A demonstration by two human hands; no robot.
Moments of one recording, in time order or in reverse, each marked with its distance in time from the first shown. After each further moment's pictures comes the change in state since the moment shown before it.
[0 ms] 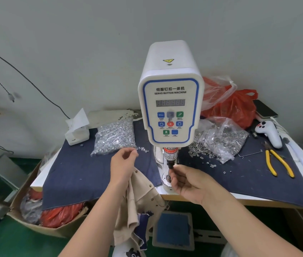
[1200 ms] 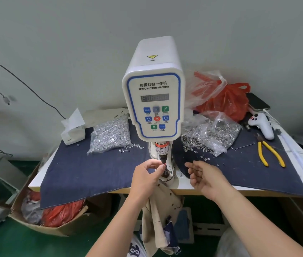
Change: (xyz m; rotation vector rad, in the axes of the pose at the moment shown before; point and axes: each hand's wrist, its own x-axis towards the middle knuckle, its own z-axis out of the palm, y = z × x) left_hand -0.083 0.005 0.043 0.049 -0.330 0.086; right_hand 0.028 -0.017 -0.082 -0.112 0.109 -0.213
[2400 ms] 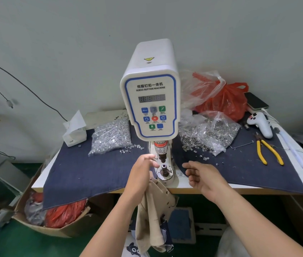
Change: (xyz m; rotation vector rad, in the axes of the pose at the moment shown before) left_hand -0.002 0.025 -0.013 -0.099 -0.025 -0.237; right_hand -0.019 0.002 0.007 -0.196 -0.040 -0.097
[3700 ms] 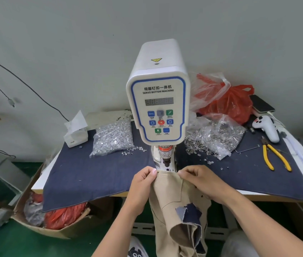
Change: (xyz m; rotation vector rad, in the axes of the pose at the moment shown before) left_hand -0.001 -0.031 -0.009 0.014 -0.115 0.155; right_hand -0.001 -0.007 0.002 -0.818 -0.240 -0.424
